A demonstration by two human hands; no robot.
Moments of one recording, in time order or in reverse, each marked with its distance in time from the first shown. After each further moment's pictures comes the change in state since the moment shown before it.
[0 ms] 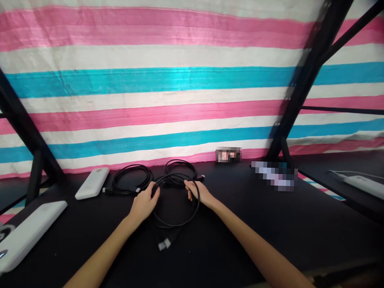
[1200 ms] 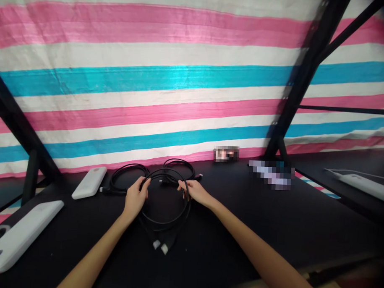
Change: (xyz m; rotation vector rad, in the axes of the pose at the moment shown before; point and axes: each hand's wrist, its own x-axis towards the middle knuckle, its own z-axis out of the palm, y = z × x) left_hand 0.012 -0.019 0.003 -0.450 0.340 0.078; right_hand -0.010 -0.013 -0.003 0.249 -0.101 -0.061
